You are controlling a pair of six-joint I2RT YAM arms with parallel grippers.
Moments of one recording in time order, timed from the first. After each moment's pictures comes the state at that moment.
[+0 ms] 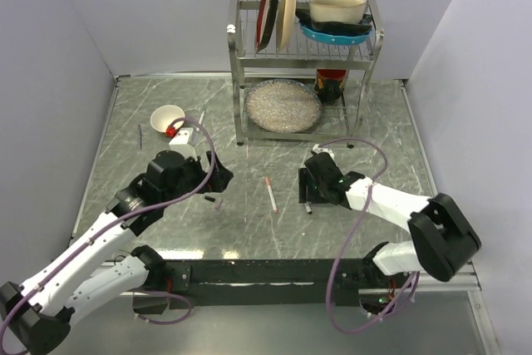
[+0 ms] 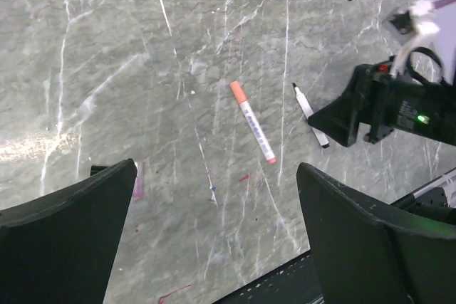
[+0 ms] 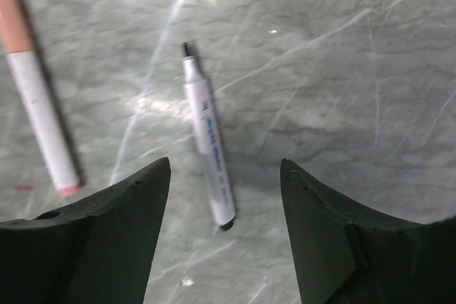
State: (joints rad) left arm -0.65 0.79 0.75 -0.43 -0.09 -0.57; right arm 0.63 1.33 0.64 -0.32 0.16 0.55
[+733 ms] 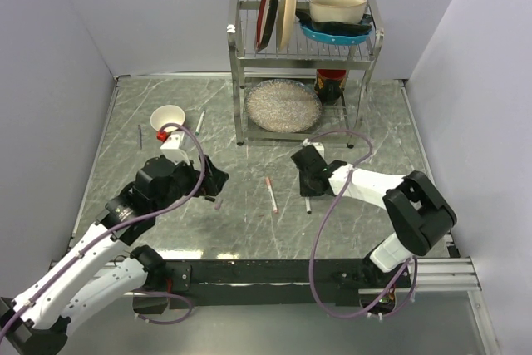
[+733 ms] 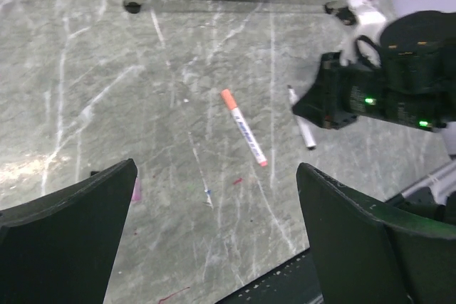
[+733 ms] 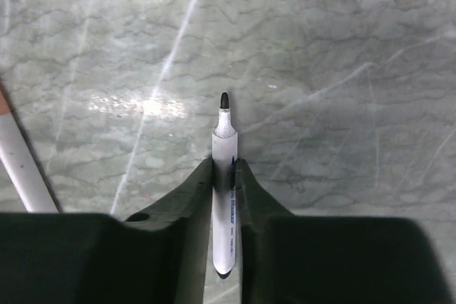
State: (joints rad) left arm -0.65 0.68 0.72 -0.44 -0.09 -0.55; right arm 0.65 1.55 0.78 -0.35 0.24 0.55
